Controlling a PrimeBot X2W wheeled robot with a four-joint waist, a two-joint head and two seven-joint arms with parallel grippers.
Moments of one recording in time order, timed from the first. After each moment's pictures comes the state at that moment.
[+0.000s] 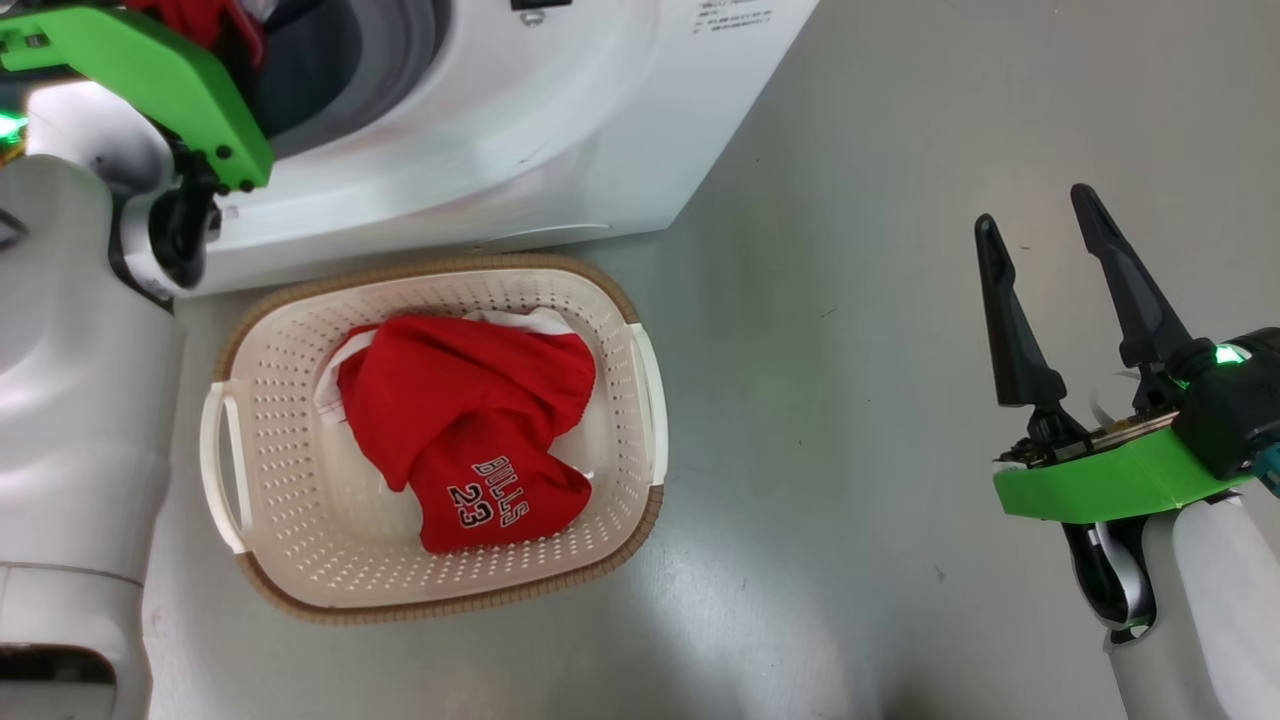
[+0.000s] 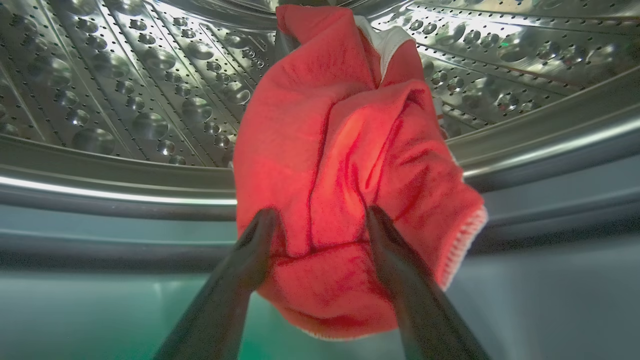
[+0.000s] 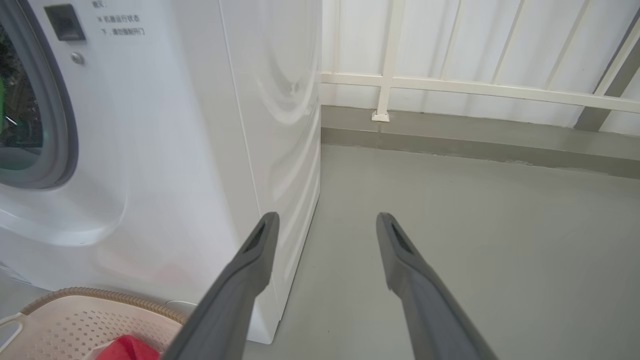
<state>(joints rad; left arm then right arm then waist) -1.20 0.19 -0.21 0.95 -0.53 0.05 0.22 -0.32 -0.10 0.02 0.06 0.20 0.13 -0.26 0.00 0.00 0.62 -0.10</state>
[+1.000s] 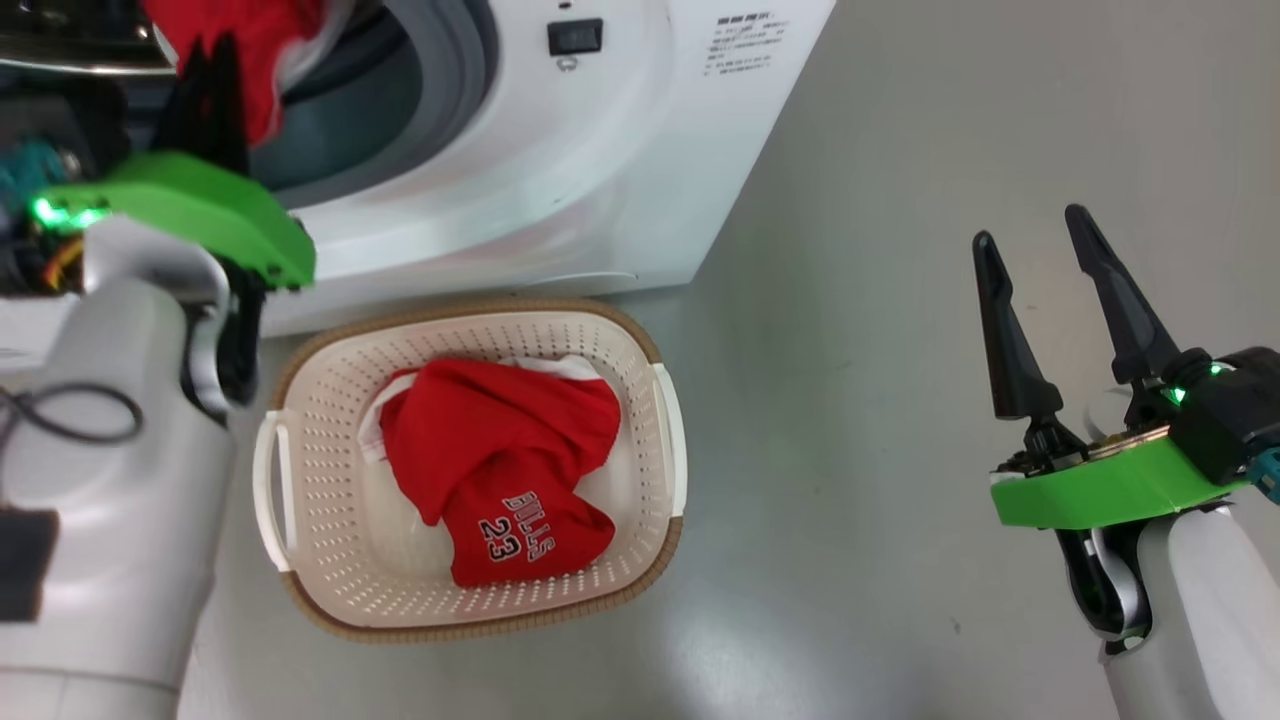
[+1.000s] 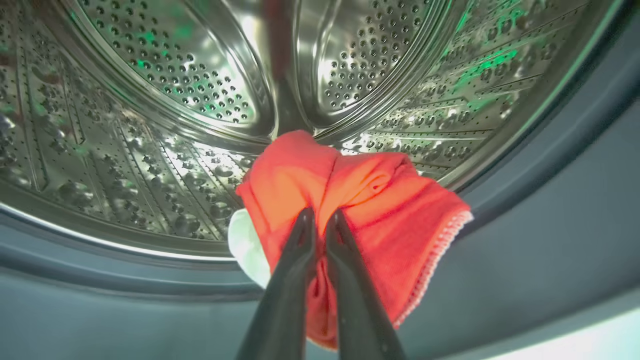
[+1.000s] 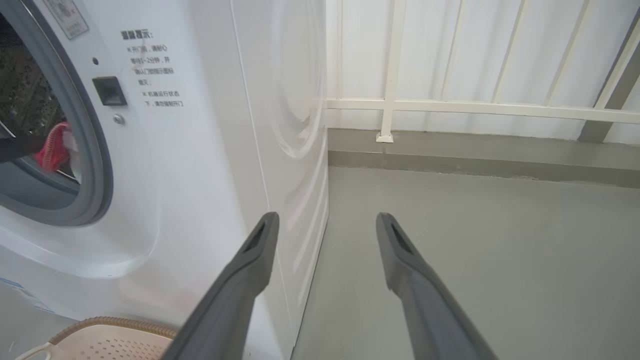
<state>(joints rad) -1.02 0.20 -0.24 0.81 -0.51 0.02 -0.16 -0.31 -0.10 0.02 0.08 0.23 0.13 -0.26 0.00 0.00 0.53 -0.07</state>
